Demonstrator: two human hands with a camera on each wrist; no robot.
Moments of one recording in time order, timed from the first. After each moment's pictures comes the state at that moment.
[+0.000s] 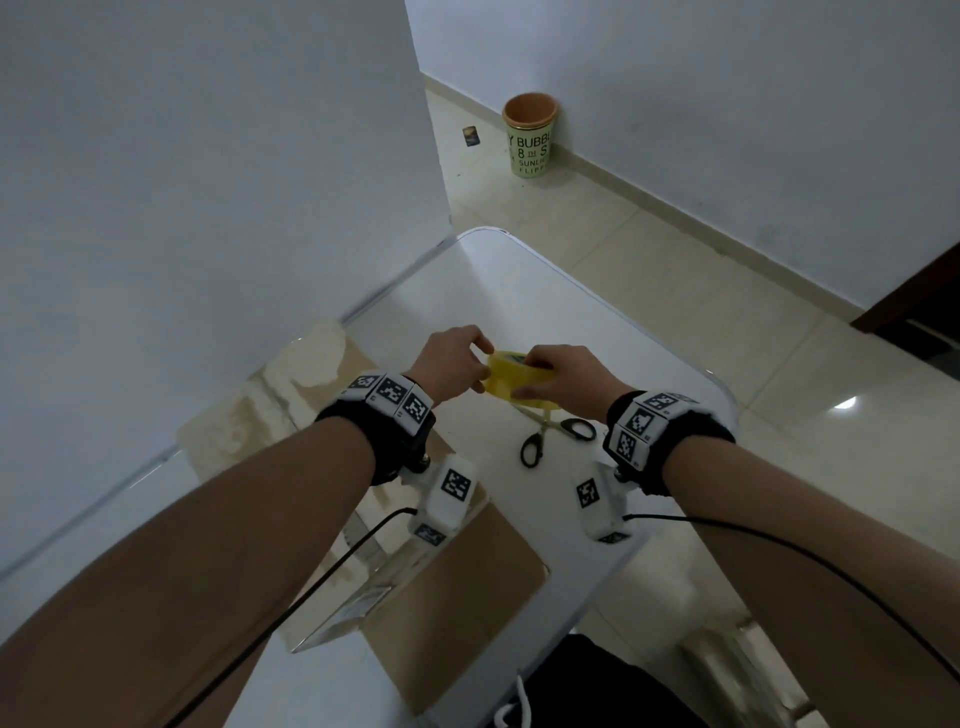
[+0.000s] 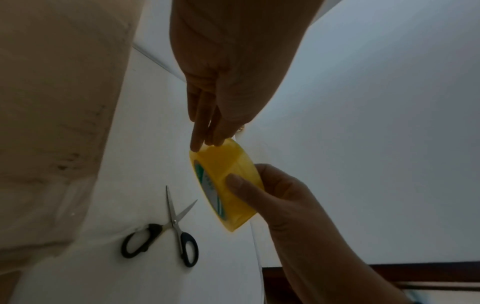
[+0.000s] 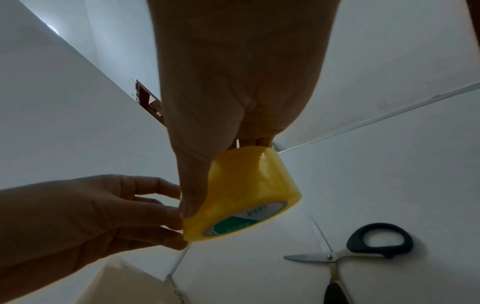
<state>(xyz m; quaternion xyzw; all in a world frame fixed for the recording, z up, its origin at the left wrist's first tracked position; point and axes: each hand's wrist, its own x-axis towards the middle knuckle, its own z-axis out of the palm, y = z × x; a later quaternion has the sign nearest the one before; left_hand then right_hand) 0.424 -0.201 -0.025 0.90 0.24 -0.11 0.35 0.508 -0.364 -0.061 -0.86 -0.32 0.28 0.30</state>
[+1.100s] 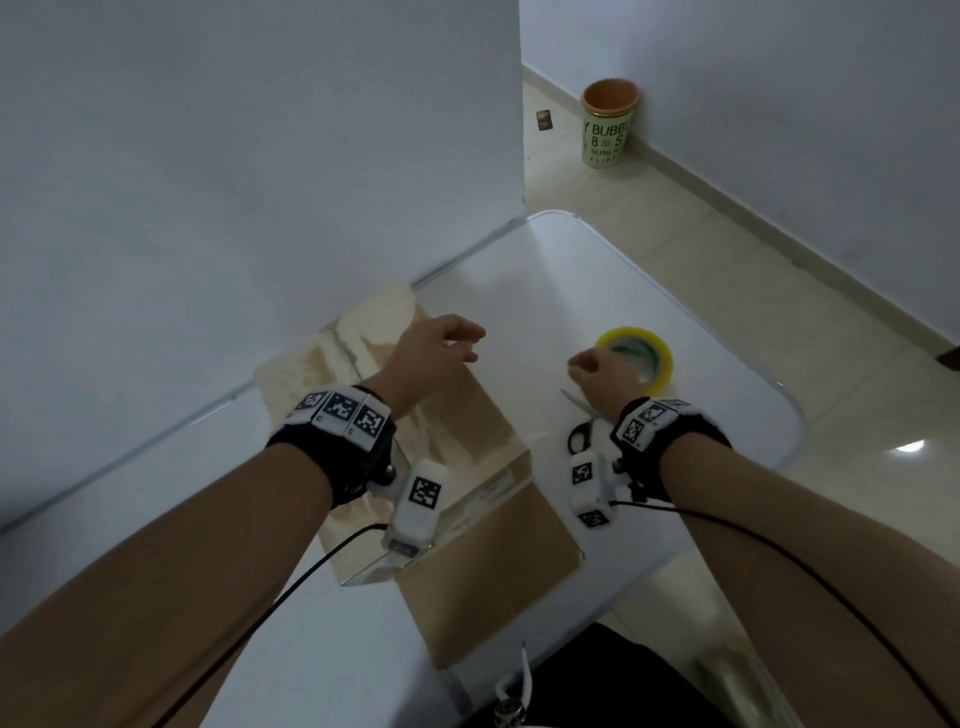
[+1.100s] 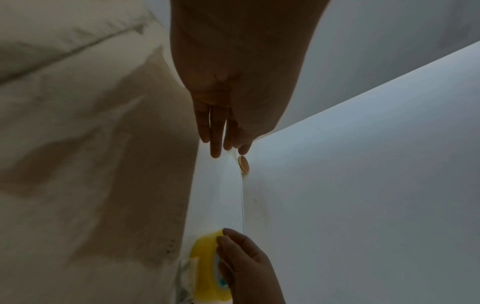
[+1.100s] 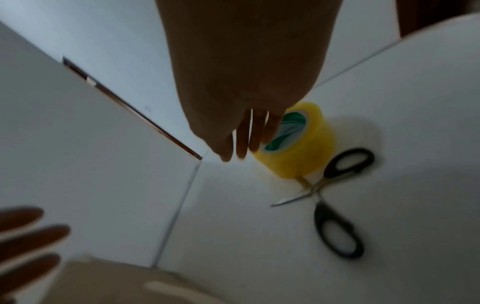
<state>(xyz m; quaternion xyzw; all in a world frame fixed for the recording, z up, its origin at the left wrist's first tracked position) 0.335 -0.155 -0.010 0.82 0.30 0.02 0.48 0.481 -0.334 -0.100 -0.88 -0.19 0.27 0.34</state>
